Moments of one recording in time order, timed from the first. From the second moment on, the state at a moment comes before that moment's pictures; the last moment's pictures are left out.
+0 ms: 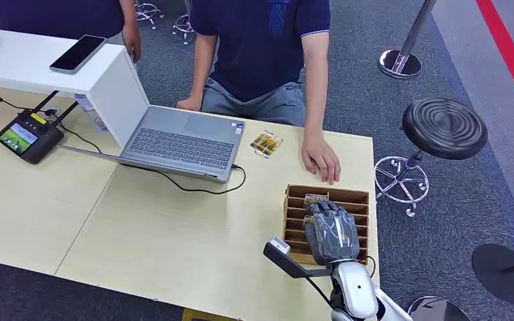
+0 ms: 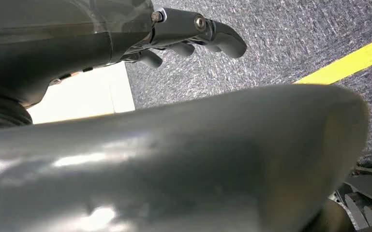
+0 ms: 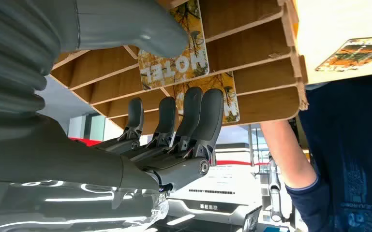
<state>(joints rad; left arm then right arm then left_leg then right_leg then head) -0.12 0.01 -1.28 -0.28 0.65 0.46 0.29 -0.30 -0.28 0.86 -1.40 1.21 -0.38 0.53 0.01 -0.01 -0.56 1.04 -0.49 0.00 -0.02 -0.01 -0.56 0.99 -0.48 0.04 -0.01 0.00</state>
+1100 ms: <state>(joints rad) -0.12 0.01 -1.28 -0.28 0.65 0.47 0.28 -0.31 -0.28 0.85 -1.36 1.21 -0.37 0.54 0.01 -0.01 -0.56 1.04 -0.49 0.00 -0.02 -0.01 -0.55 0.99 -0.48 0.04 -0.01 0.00</state>
